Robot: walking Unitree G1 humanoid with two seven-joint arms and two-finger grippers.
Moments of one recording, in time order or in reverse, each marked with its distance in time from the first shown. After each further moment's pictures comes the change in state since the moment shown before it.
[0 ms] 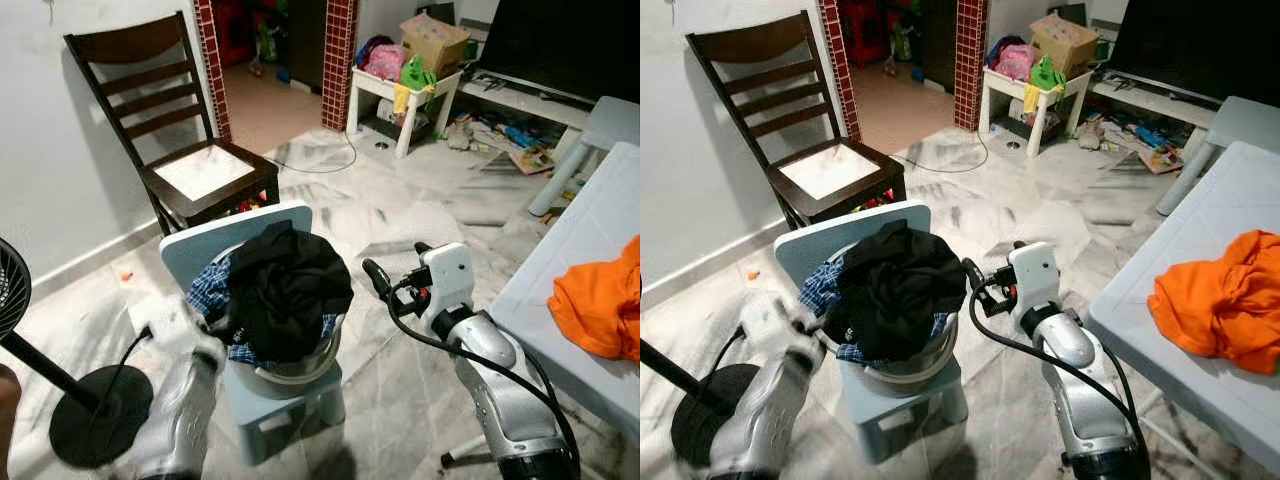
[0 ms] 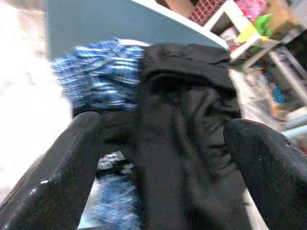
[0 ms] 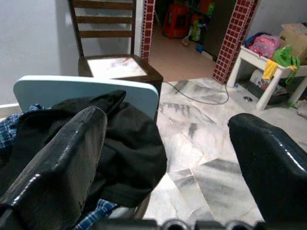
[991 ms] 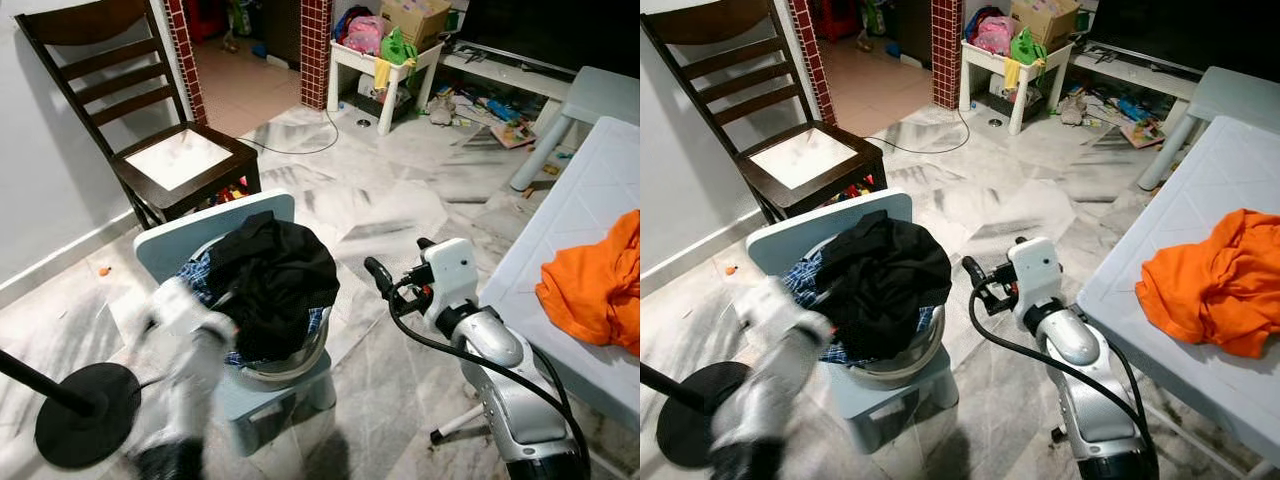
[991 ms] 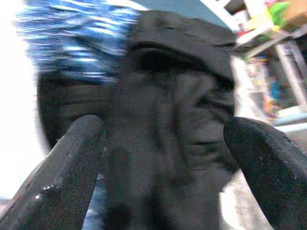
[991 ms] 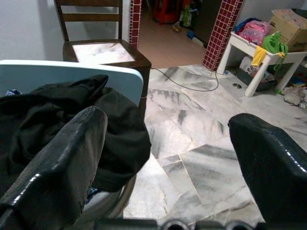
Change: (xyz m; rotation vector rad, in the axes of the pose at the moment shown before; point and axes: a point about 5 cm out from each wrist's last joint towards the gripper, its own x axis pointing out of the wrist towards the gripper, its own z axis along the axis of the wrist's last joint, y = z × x) left arm -0.007 0.011 0.006 -0.182 0.077 0.131; right arm -0.002 0.002 0.012 -0.041 -0.002 0.013
